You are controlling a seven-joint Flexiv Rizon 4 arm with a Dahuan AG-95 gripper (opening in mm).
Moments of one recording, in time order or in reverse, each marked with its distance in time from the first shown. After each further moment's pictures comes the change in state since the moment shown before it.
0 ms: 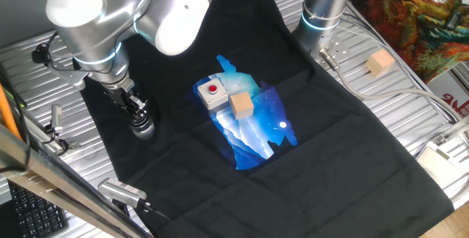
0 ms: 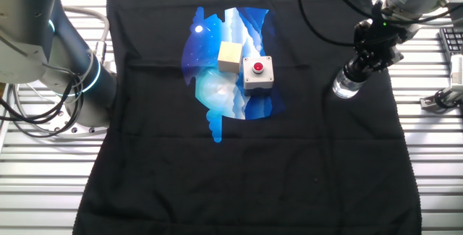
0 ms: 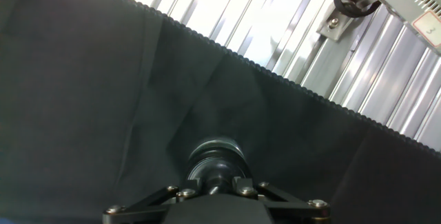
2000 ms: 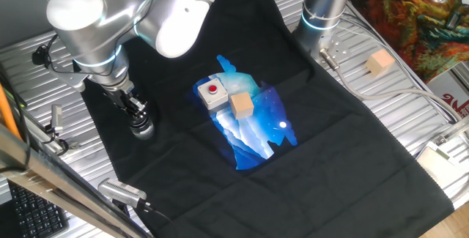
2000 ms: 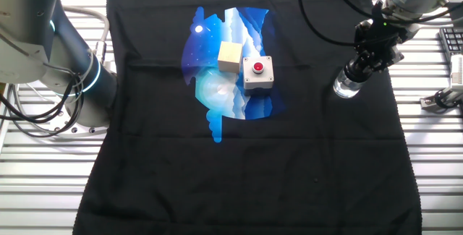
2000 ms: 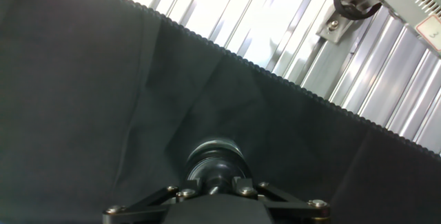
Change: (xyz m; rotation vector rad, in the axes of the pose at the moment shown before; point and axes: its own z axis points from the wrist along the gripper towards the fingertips) arm -0.002 -0.001 0.004 0.010 0.004 0.015
